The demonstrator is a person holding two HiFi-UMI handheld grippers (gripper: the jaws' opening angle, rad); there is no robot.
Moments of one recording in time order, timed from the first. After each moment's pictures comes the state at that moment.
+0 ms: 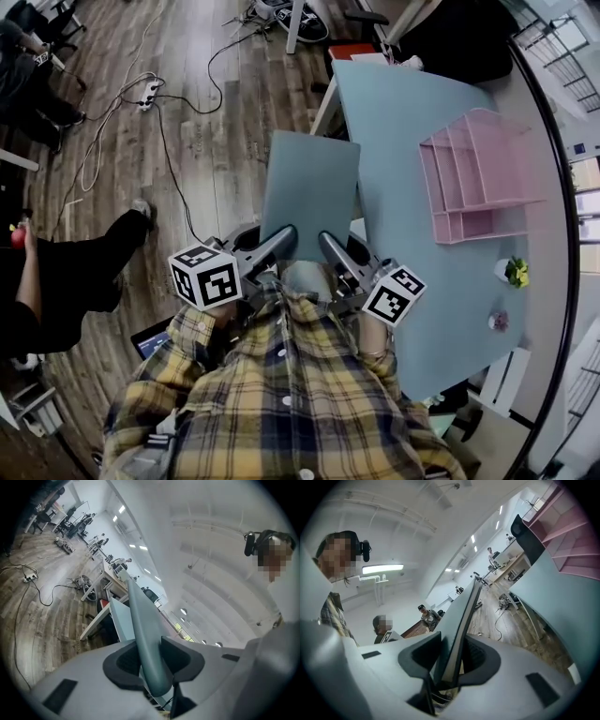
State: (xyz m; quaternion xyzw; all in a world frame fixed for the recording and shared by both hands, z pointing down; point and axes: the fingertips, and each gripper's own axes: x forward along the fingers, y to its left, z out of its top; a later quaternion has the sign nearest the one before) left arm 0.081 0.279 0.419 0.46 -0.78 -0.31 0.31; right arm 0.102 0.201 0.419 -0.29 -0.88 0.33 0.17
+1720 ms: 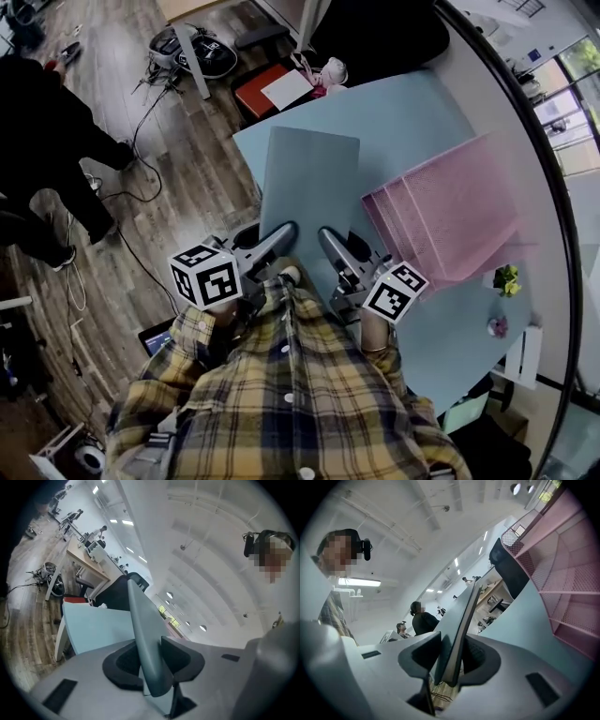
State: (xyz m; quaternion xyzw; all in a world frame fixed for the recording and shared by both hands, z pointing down) left arm -0.169 0.043 0.403 0.59 -0.69 -0.24 0.35; right arm -0.123 -0.022 0.405 -0.13 -0.92 0.36 0.10
